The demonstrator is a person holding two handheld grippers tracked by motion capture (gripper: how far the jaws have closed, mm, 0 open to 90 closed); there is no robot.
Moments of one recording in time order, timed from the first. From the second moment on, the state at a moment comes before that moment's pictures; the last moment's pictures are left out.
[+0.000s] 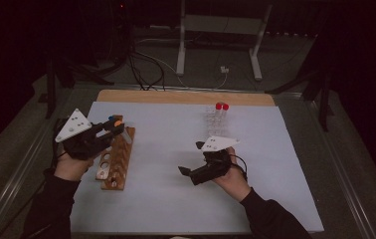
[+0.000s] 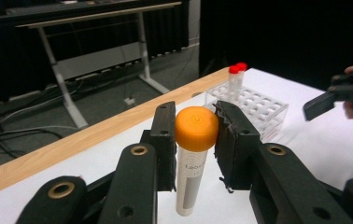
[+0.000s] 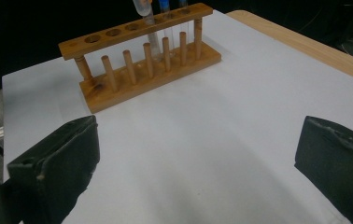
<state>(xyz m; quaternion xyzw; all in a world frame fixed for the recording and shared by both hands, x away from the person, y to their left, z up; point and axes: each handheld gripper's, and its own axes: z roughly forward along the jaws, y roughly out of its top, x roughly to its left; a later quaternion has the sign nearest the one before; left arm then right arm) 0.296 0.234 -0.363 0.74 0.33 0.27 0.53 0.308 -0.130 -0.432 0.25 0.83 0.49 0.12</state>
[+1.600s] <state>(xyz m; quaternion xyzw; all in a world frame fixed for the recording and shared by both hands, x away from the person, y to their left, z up) 0.313 0.272 -0.432 0.75 0.41 0.25 0.45 0.306 -0.132 -0.429 0.24 0.83 0.49 0.12</state>
